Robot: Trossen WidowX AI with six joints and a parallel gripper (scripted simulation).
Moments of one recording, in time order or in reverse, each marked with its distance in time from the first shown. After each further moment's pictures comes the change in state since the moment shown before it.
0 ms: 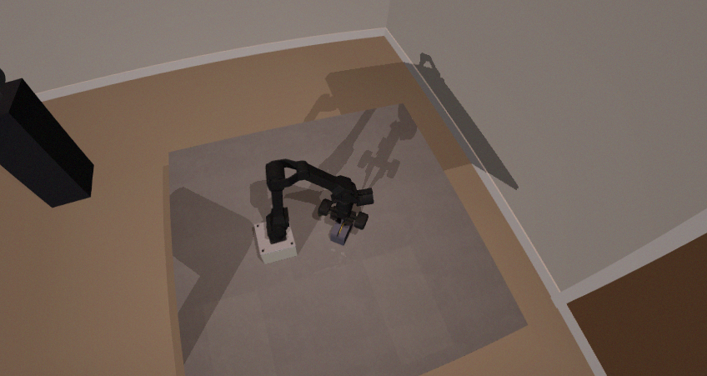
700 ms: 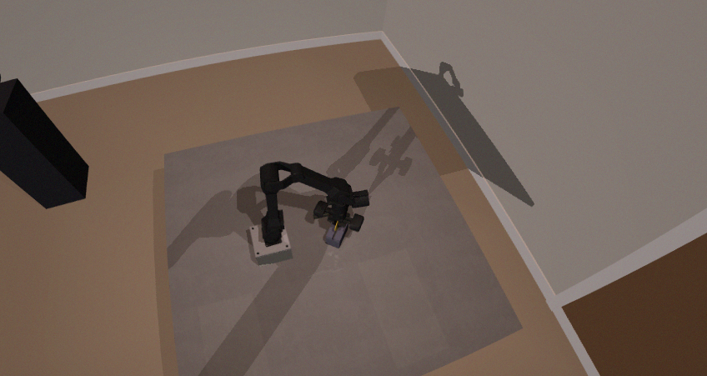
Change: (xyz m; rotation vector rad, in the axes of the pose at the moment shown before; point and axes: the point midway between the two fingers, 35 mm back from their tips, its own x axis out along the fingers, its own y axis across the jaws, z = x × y) arm -0.007 0.000 0.000 -0.001 0.000 -0.001
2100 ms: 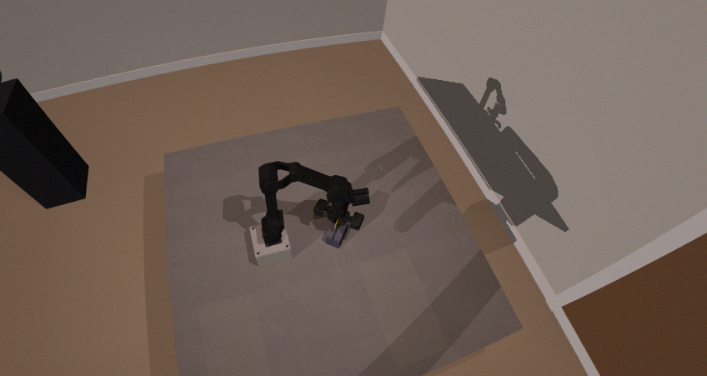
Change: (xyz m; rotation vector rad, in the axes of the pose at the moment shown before) arm -0.010 0.001 0.002 0.002 0.003 0.005
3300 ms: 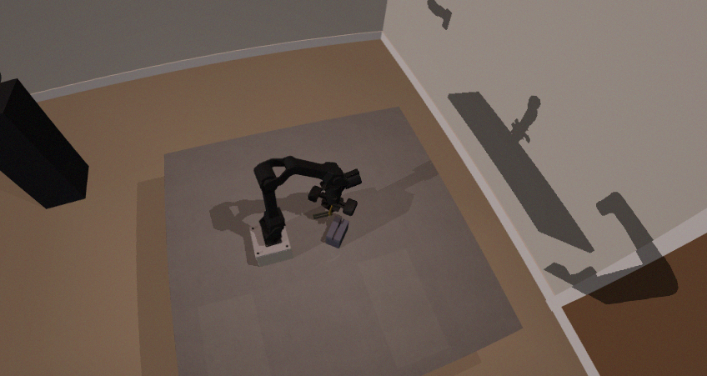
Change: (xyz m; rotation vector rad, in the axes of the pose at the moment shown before) arm 0.000 0.046 0.047 0.004 -0.004 0.002
